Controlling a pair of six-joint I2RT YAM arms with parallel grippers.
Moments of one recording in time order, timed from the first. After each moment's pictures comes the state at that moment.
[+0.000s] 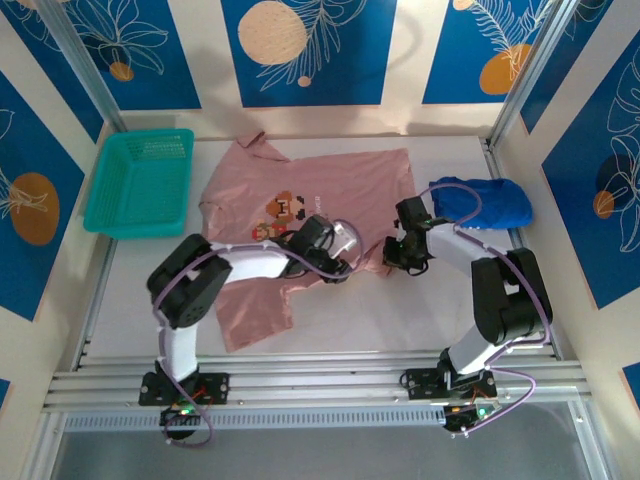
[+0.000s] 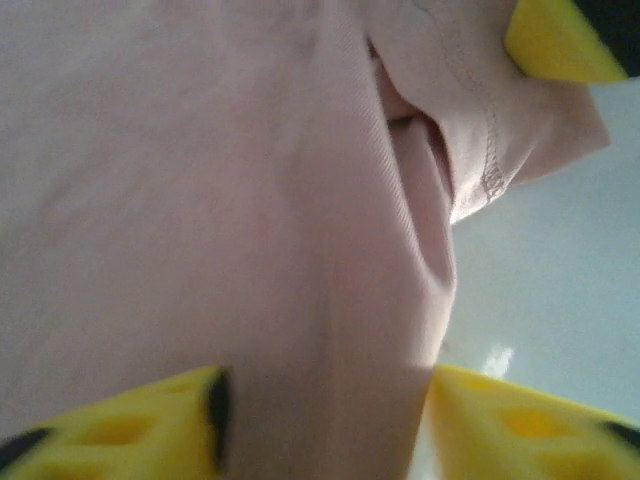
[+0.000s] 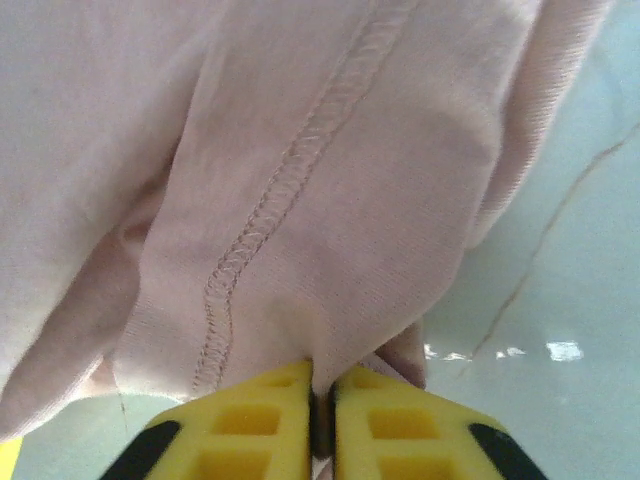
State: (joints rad) left arm -0.82 1.95 1.15 -0.05 0.21 0.02; right arm 0.24 1.59 0.90 -0.59 -0.17 0.44
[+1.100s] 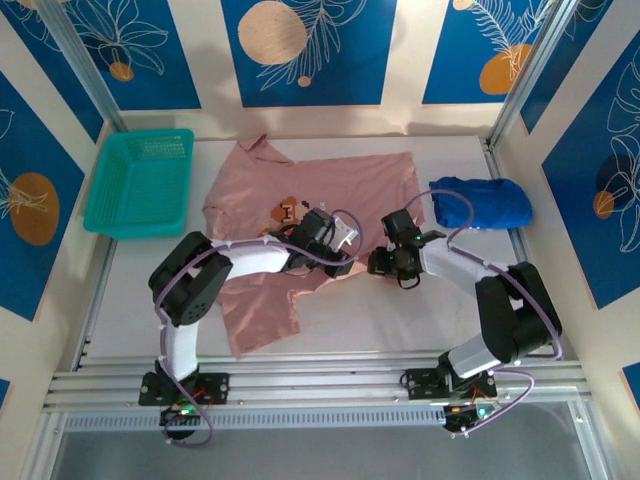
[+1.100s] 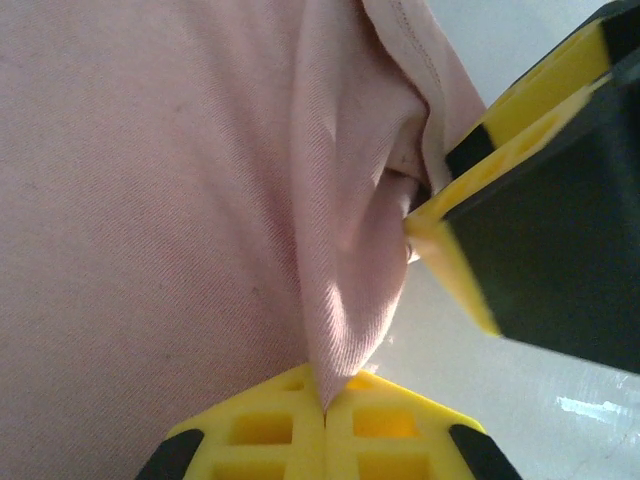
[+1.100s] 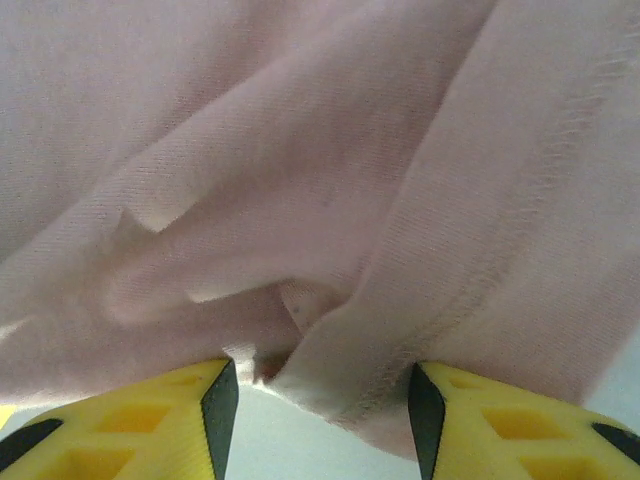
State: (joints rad) left arm -0.79 1.94 1.17 -0.07 0.42 -0.21; right arm 0.40 1.50 0.80 -0.52 -0.07 0.53
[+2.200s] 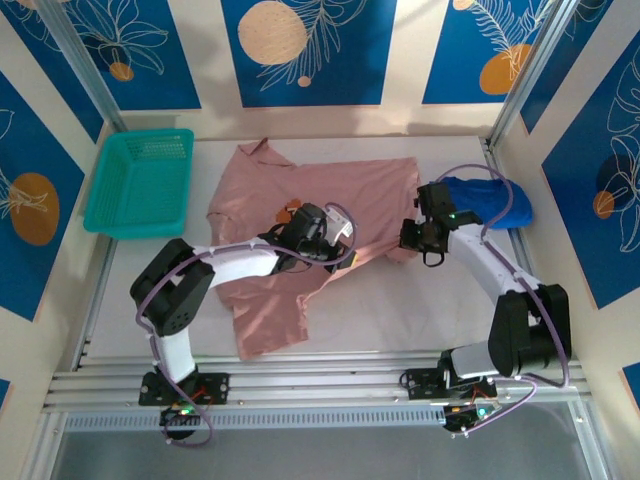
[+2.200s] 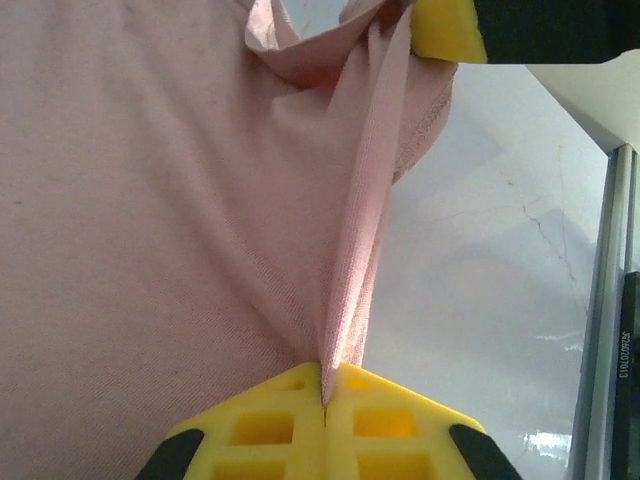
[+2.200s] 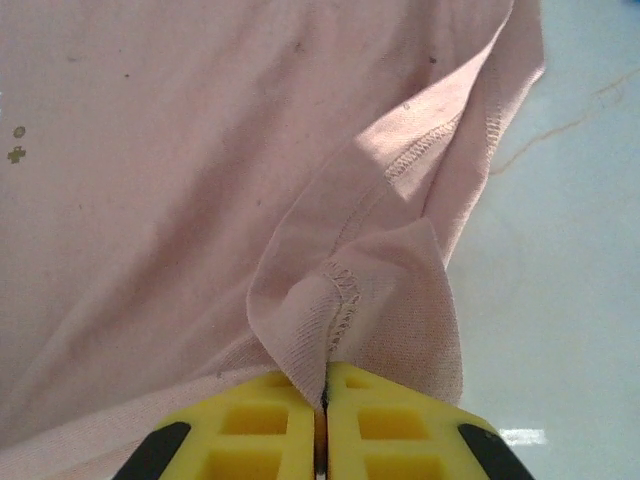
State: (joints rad) left arm -0.78 1.82 1.10 0.06 0.47 -0.26; right arm 0.18 1.40 0.98 -0.69 -0.05 0.37
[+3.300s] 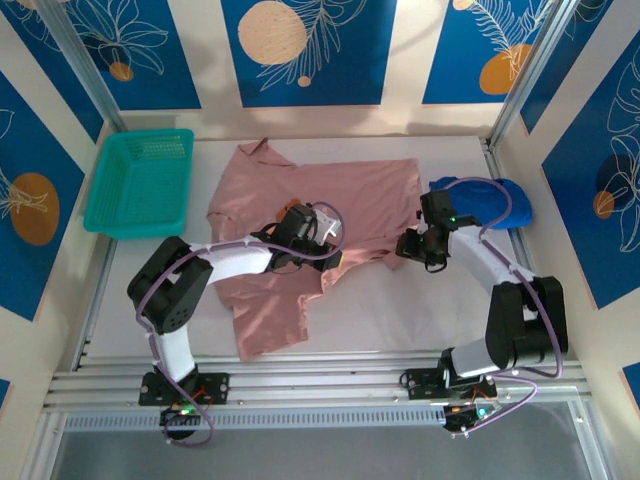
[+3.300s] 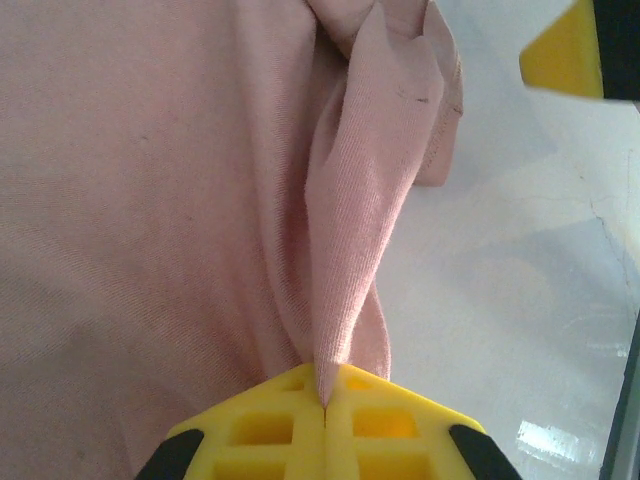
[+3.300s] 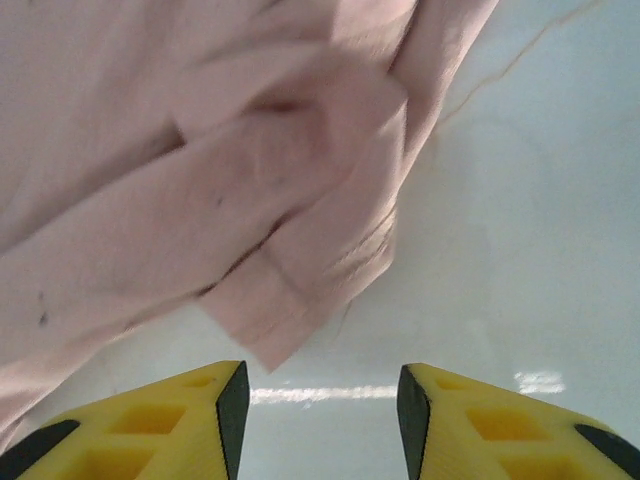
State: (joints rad) left arm -0.72 1.82 1.06 0.00 0.45 -0.32; right arm 0.14 1.42 0.90 -0.69 -0.14 0.41
